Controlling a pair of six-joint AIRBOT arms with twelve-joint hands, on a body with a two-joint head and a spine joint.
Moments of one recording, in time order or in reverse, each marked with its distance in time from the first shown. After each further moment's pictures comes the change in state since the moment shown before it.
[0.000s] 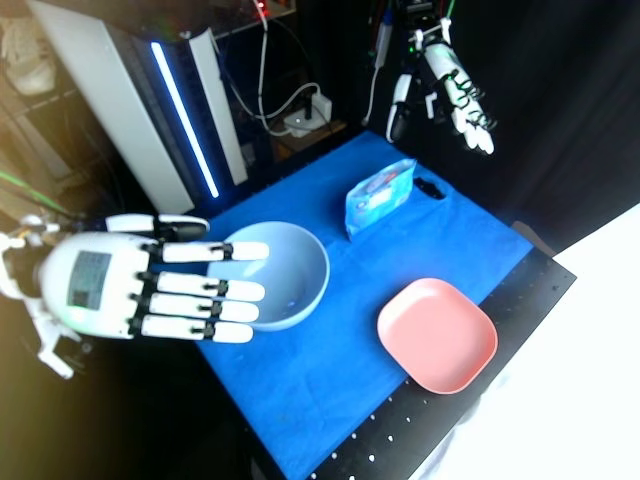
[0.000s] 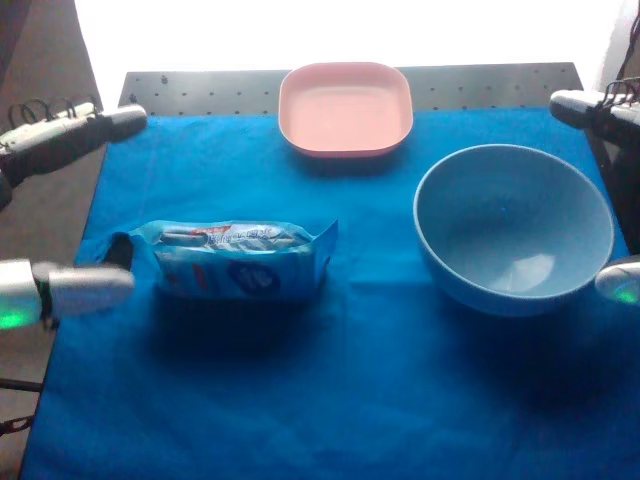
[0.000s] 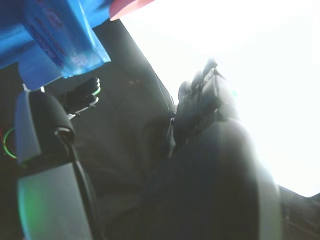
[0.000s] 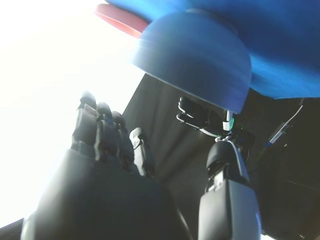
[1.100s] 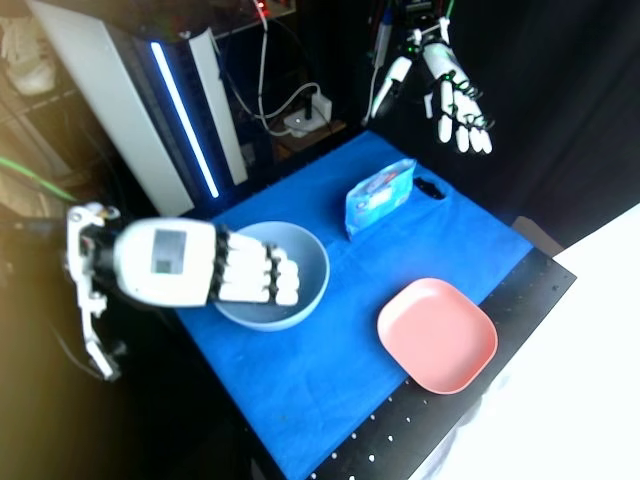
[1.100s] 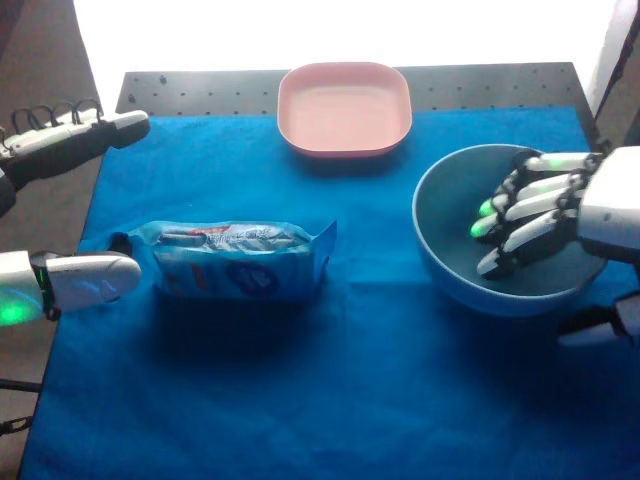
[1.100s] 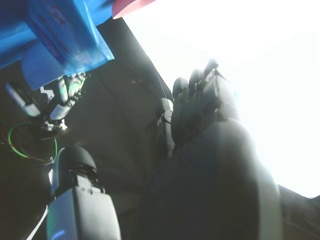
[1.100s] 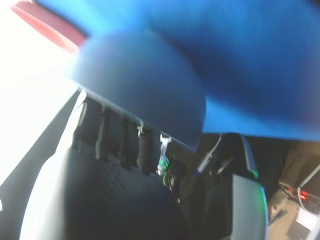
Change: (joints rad) left arm -0.001 -0.004 0.001 -0.003 0.008 0.001; right arm 0.295 -0.062 0.044 -0.556 -0.451 0.013
